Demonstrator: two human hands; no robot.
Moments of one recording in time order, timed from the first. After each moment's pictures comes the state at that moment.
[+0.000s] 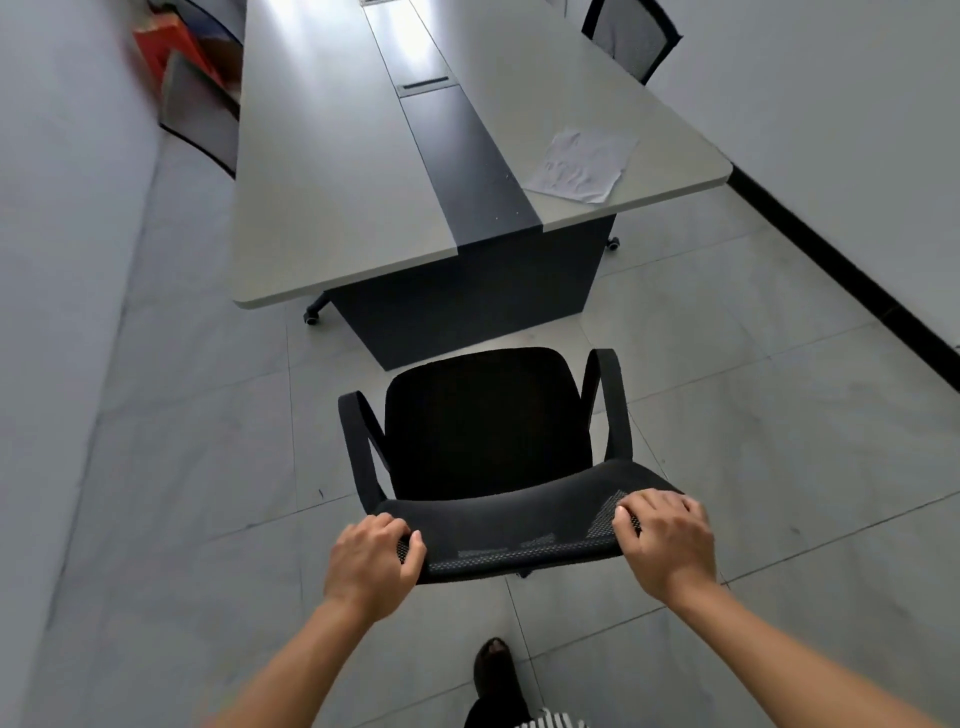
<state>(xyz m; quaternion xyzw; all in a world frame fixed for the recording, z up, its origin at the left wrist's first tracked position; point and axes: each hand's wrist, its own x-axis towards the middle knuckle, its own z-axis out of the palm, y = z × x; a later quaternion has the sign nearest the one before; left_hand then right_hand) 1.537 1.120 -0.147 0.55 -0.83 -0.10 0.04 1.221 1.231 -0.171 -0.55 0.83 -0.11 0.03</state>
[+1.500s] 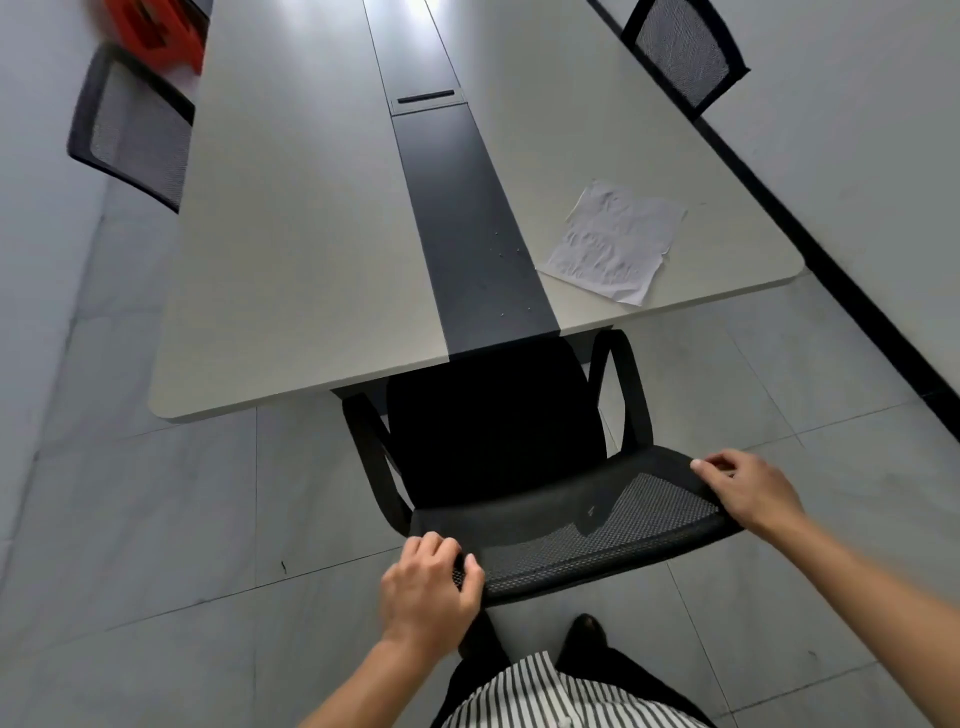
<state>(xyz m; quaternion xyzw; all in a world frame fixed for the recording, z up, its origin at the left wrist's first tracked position) 1.358 0.883 -0.157 0.60 -0.78 -0.18 0.05 0.975 0.903 -0.155 -0.38 0.88 -0.11 0.25</state>
